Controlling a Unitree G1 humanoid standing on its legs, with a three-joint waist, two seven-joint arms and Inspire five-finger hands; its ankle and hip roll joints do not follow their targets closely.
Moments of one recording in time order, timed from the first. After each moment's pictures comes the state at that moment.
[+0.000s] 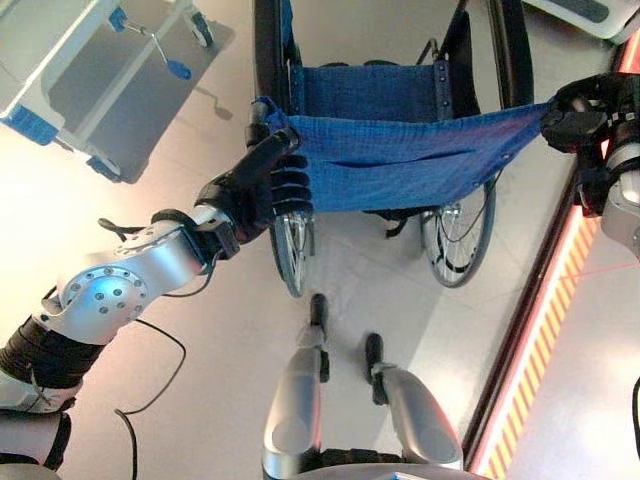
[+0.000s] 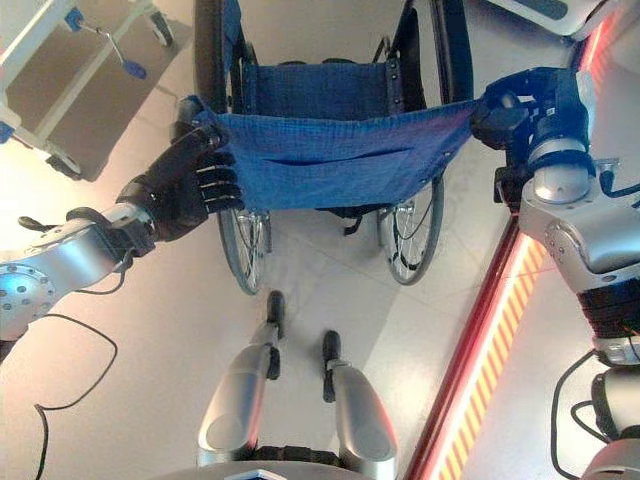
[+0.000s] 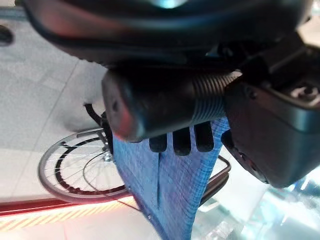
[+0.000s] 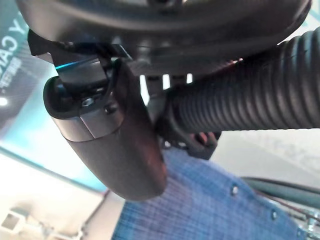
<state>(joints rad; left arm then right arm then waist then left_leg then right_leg) -0.46 1.03 -0.27 -0.28 -1.57 0.44 0.40 -0.77 -1.13 0.33 0.06 0.75 0.52 -0.50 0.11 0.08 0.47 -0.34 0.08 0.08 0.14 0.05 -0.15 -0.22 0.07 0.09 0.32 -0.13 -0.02</state>
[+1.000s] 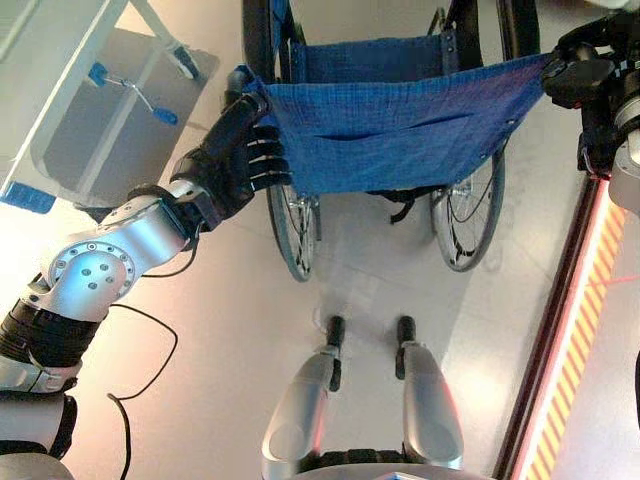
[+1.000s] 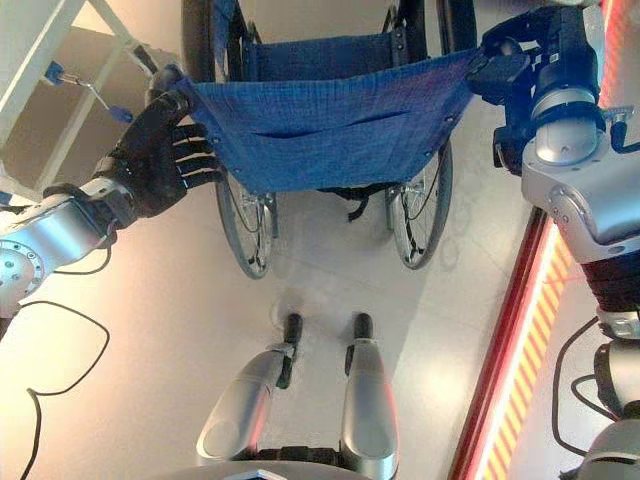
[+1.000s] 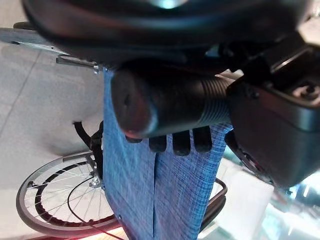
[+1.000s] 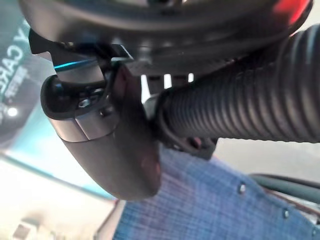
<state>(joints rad) -0.58 1.04 -0.23 -0.14 -1.55 0.45 0.41 -0.94 -1.09 0.37 0.06 0.74 0.57 -0.52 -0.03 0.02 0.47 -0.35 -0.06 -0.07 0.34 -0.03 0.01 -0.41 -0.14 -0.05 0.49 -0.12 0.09</state>
